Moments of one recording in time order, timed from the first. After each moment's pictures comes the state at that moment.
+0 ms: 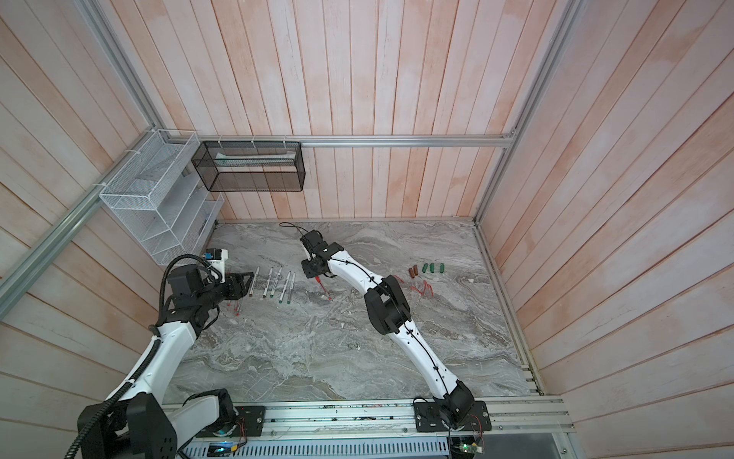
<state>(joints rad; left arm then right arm) 0.19 1.11 0.69 -0.12 0.47 -0.01 0.77 2.70 2.49 -0.76 -0.04 0.23</state>
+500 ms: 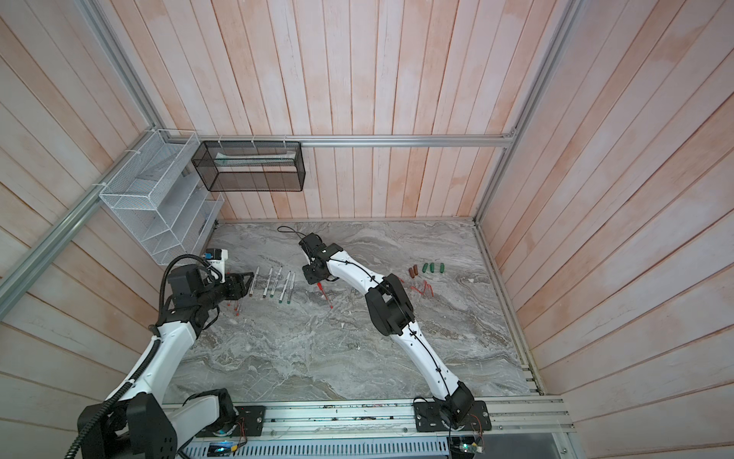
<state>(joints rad) 0.19 1.11 0.69 -0.13 0.47 -0.01 0.79 2.59 2.35 -0.82 -0.02 0.24</state>
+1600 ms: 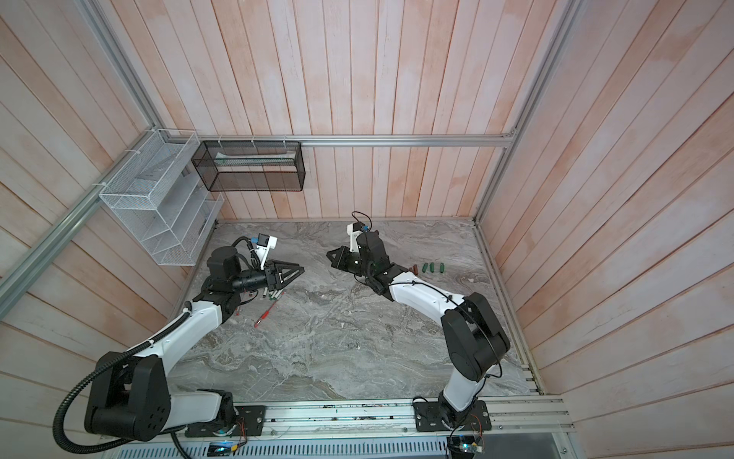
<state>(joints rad) -0.15 1.34 0.79 0.26 1.04 -0.39 0.65 1.70 1.18 0.21 -0.32 0.87</state>
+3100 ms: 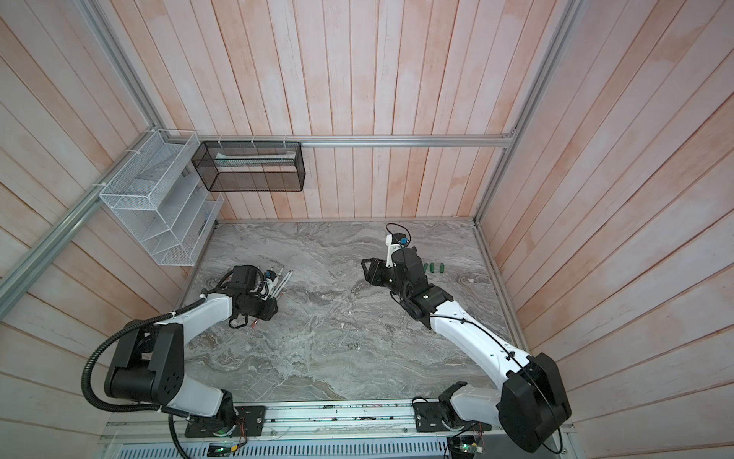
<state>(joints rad) -0.12 1.54 0.79 -0.41 0.14 0.22 0.57 1.24 0.89 -0.06 -0.06 0.65</state>
